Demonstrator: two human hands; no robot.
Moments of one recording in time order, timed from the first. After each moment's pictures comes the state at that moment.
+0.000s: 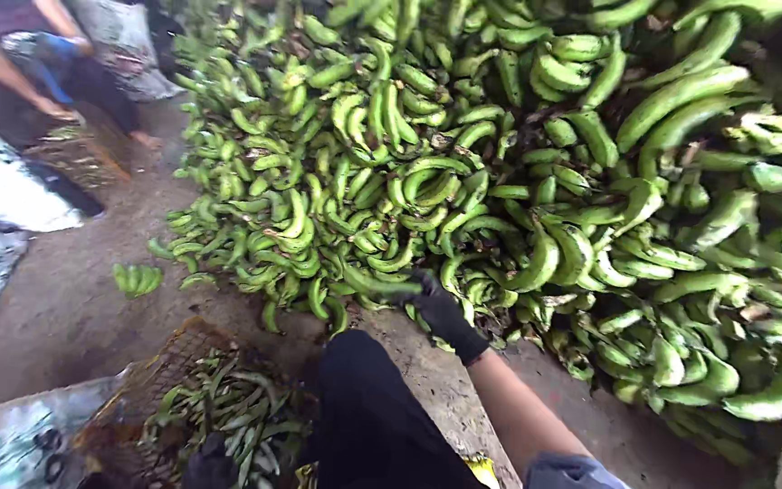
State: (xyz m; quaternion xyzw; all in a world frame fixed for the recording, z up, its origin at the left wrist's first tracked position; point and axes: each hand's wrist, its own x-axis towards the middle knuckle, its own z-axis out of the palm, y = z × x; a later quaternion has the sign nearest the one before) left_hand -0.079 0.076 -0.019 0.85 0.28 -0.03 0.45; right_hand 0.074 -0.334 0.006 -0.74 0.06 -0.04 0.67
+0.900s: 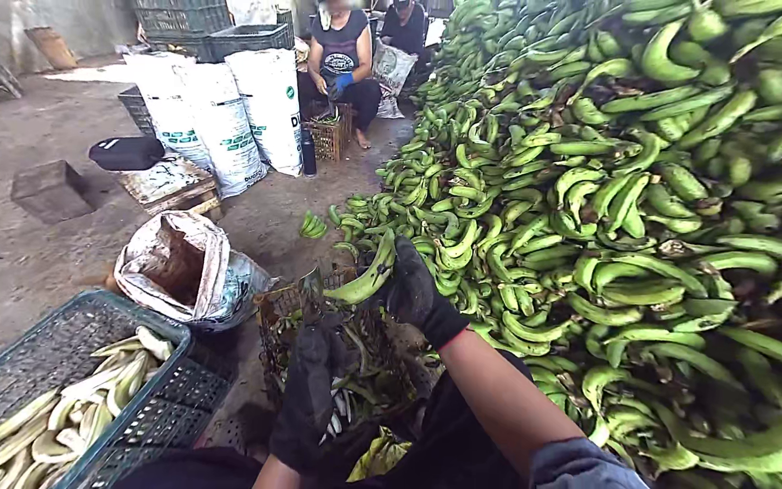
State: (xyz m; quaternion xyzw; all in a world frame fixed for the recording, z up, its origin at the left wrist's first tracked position) left_hand -0.102 0.067 0.086 0.56 0.08 0.25 0.79; right_hand 0.083 -0.036 0.115 -0.47 -0.14 0.34 0.80
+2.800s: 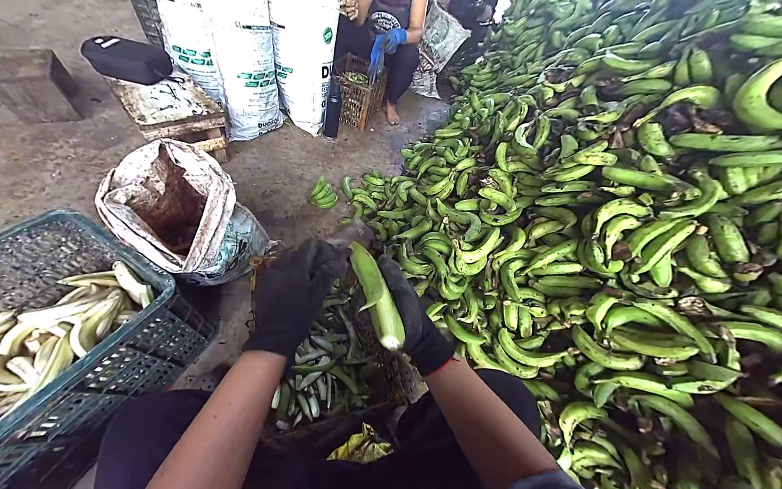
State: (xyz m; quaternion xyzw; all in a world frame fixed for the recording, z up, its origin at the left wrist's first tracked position) left_hand -0.045 0.153 0.094 0.91 0.26 0.20 0.26; right_hand 0.067 -0.012 0.071 -0.49 -0.18 0.40 0.75
